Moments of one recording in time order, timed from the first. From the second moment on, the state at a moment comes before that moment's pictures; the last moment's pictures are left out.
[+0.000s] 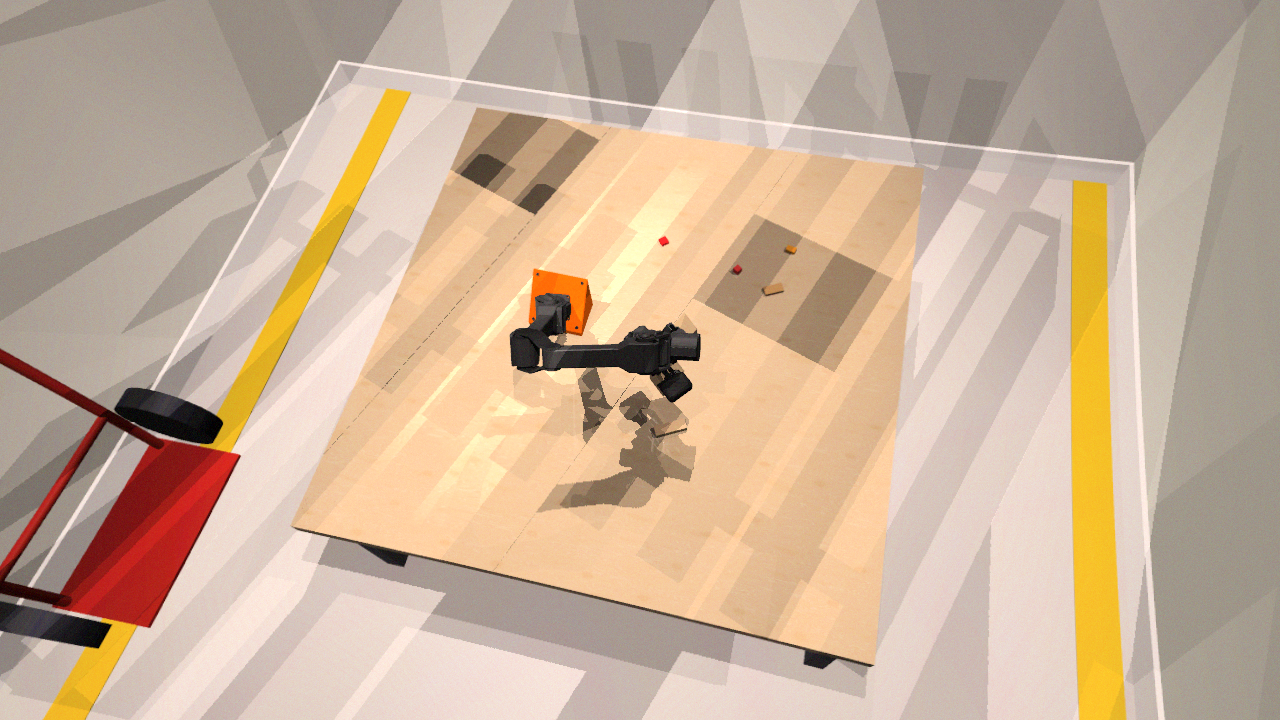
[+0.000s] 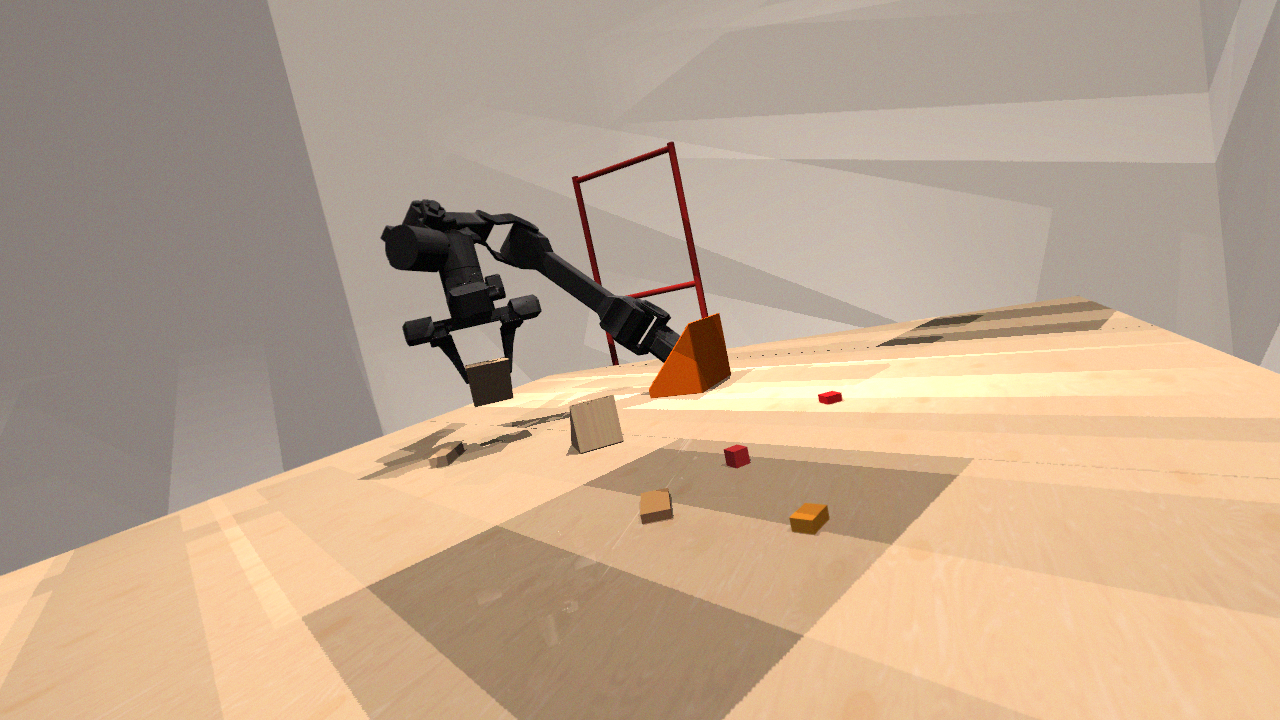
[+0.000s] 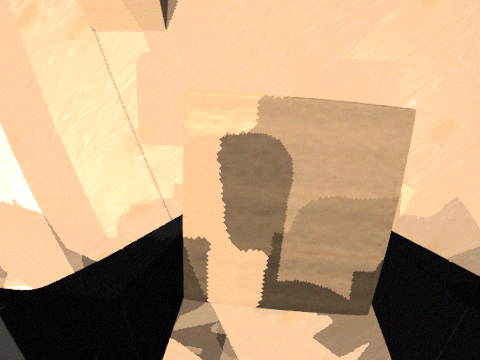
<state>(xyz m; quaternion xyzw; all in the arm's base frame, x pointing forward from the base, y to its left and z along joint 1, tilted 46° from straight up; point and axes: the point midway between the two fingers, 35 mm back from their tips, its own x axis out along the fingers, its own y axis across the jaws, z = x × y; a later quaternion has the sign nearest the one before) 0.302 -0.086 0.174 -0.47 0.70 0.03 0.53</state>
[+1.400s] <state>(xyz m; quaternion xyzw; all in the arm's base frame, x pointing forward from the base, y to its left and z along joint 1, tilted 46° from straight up) 0.279 0.032 0.113 -0.46 0.70 0.03 0.54</state>
